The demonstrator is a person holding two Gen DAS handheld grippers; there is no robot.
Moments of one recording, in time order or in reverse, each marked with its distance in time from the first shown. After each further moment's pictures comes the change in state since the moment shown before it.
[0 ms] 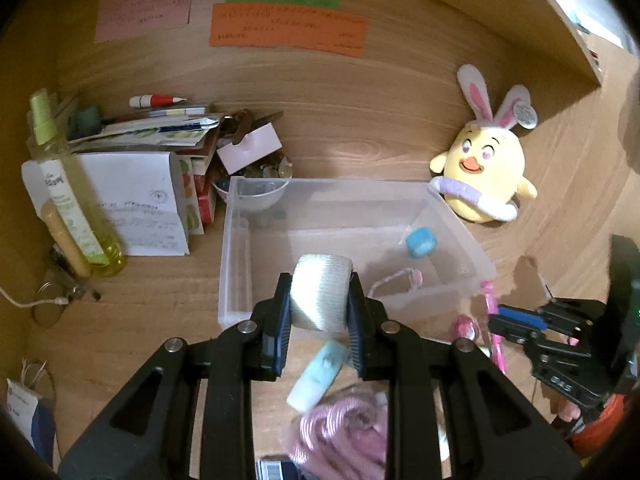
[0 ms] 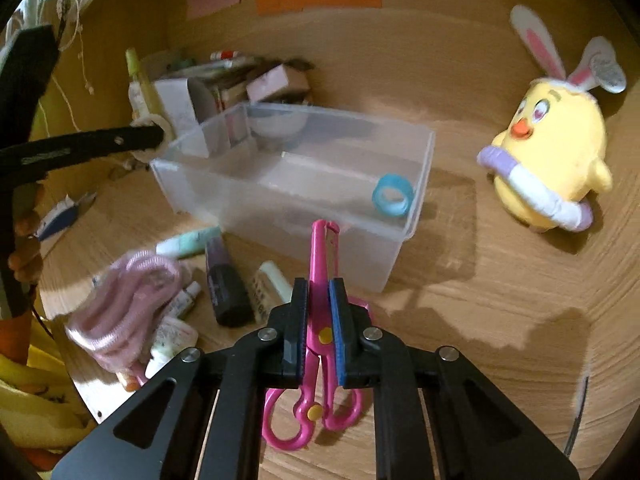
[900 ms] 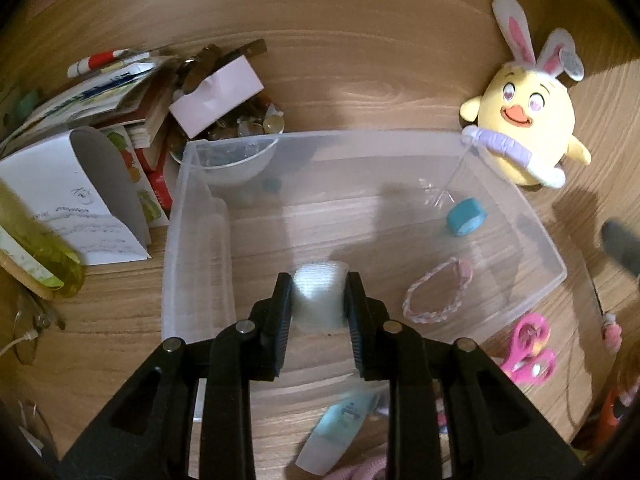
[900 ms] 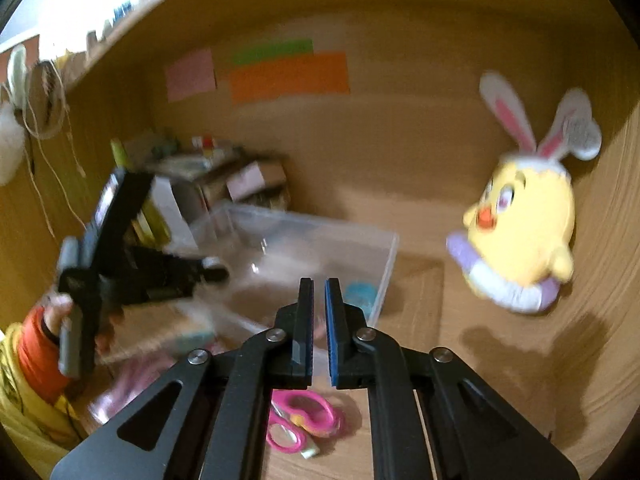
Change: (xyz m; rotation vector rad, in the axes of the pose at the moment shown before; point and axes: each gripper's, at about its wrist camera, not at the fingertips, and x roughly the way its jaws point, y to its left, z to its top) left arm 0.094 0.000 0.015 0.067 0.207 0.028; right arm -0.023 -0.021 0.054 0.052 -0.146 -0.027
